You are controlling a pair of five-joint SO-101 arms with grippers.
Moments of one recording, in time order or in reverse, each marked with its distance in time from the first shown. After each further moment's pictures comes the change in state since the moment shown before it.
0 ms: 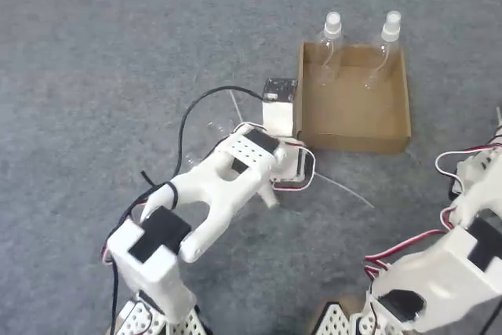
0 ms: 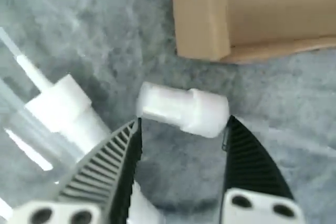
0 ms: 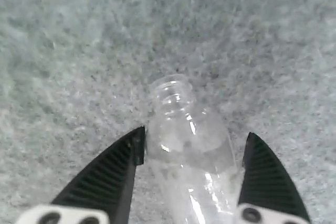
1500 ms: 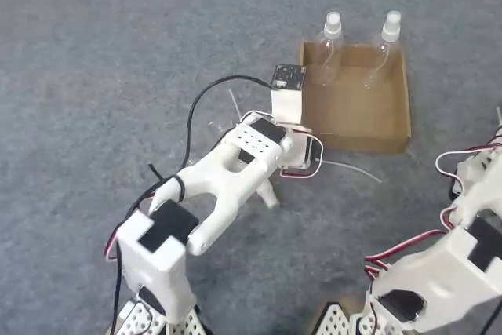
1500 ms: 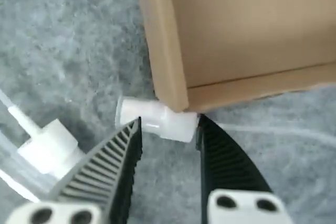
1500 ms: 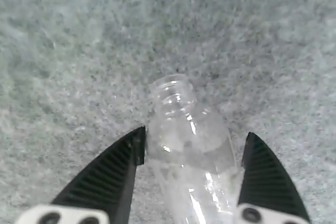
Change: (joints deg) left arm -0.1 4.4 -8.4 -0.2 -1.7; right arm 0.0 0.0 0.0 0.0 0.0
